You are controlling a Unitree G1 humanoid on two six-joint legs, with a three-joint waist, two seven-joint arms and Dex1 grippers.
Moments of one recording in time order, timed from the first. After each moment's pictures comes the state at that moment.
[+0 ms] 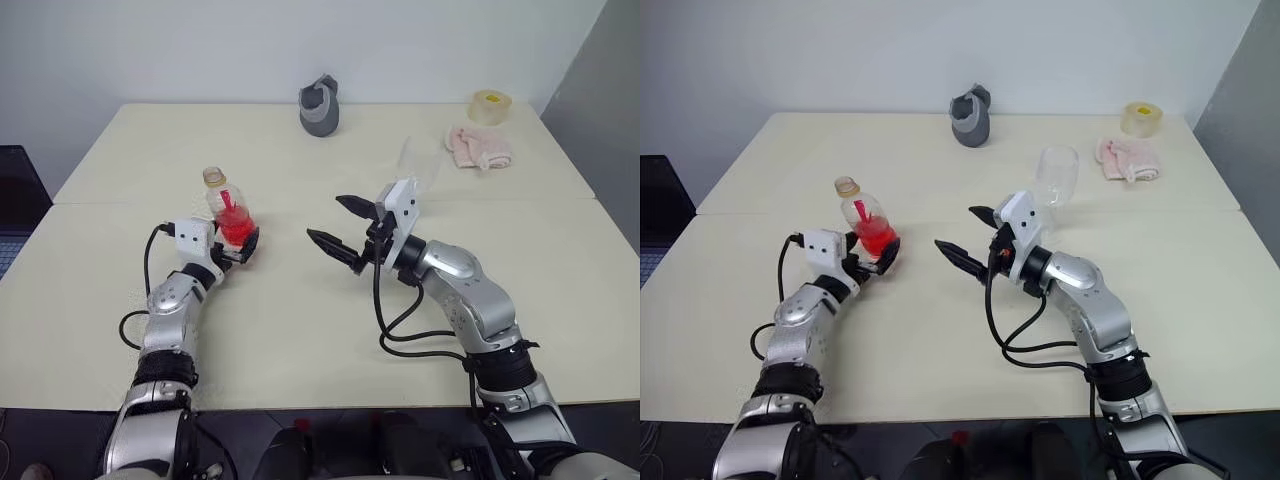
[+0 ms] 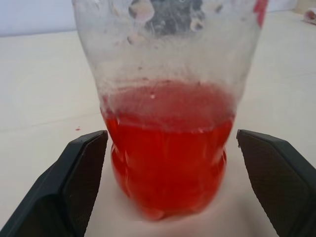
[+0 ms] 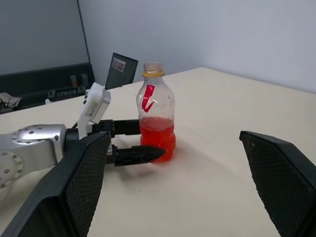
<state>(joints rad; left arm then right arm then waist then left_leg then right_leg) -0.45 0.40 0.21 0.59 -0.24 -0.13 -0.51 -0.54 -0.18 0.19 -0.15 0.33 0.42 0.62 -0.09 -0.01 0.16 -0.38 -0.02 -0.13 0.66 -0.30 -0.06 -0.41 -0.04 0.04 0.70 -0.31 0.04</state>
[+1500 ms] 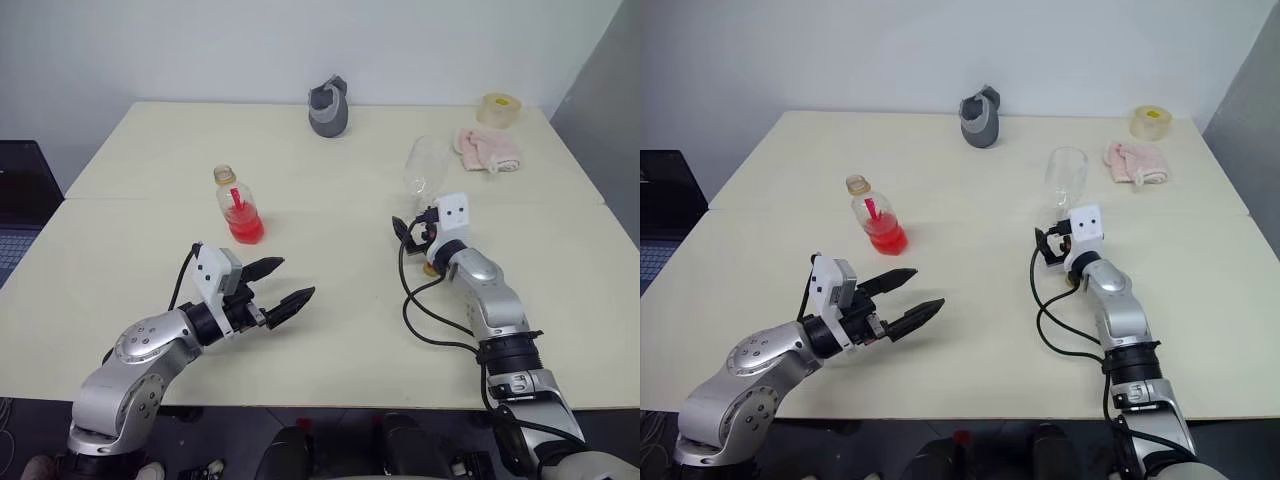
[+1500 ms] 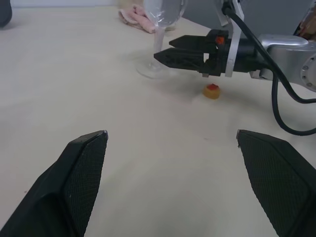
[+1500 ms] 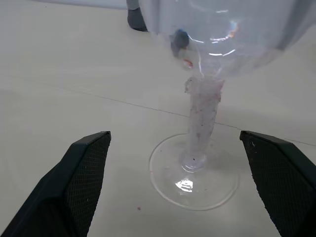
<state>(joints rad) -0.02 0.57 0.12 -0.50 -0.62 0.55 -0.67 -0.57 -0.20 -0.02 0.30 0.13 0.26 0.25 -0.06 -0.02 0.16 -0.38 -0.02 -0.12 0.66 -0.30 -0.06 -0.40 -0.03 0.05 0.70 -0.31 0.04</state>
